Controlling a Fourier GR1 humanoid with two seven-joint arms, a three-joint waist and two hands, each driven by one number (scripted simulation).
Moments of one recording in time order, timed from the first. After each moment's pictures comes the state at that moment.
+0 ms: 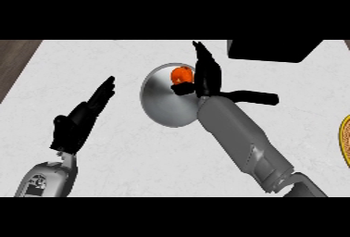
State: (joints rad) left arm -0.20 0.21 -0.11 -1.60 -0.04 -0.09 0.21; right arm -1.01 0.00 0.46 -0.51 0.30 -0.80 0.30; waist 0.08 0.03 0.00
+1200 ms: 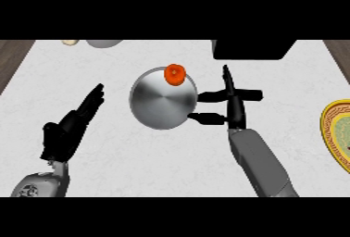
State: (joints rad) left arm -0.12 0.20 -0.05 -1.62 -0.06 -0.10 0.20; right arm -0.60 -0.01 0.13 -0.69 -0.08 -0.44 -0.58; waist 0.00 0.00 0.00
